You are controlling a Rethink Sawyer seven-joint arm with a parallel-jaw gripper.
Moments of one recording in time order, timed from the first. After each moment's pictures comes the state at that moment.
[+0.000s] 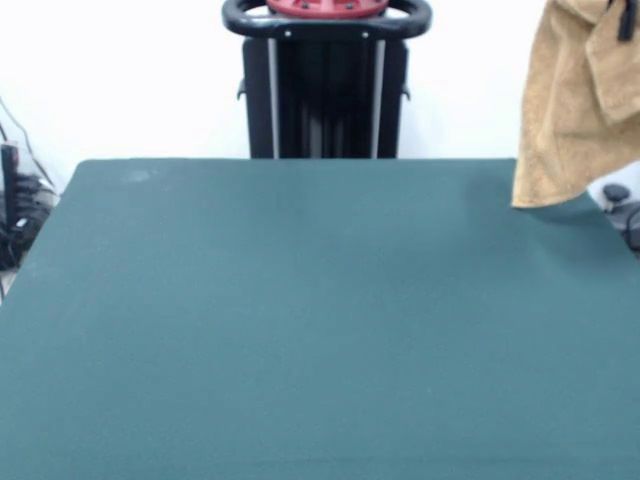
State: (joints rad) arm 0.65 -0.82 -0.47 1.99 0.84 0.78 2.44
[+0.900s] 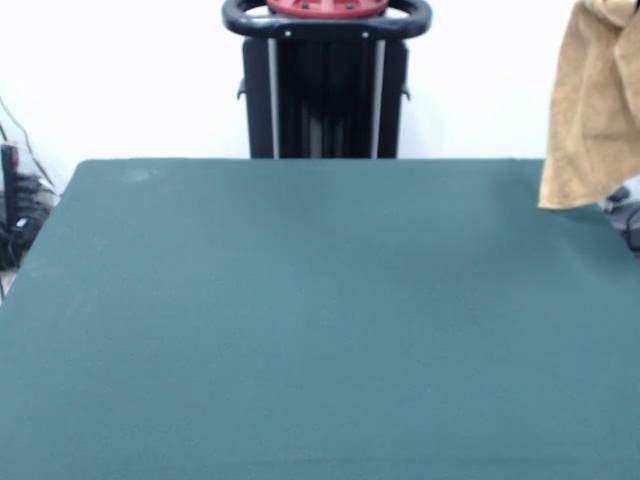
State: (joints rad) arm 0.66 -0.80 -0.42 1.97 0.88 0.78 2.47
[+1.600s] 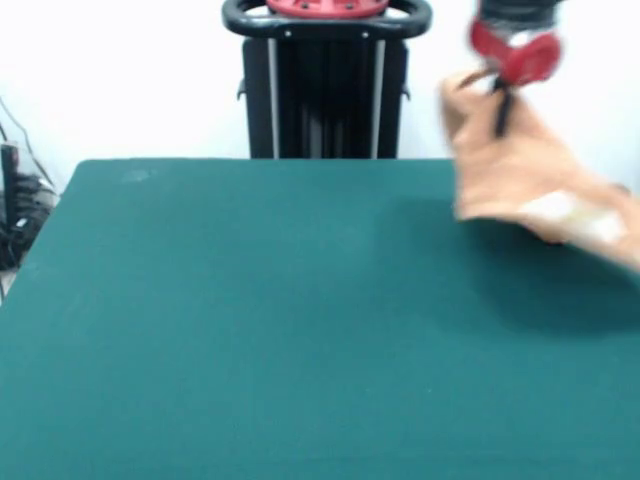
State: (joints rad) arm 0.31 -0.72 -0.37 1.96 0.66 0.46 2.47
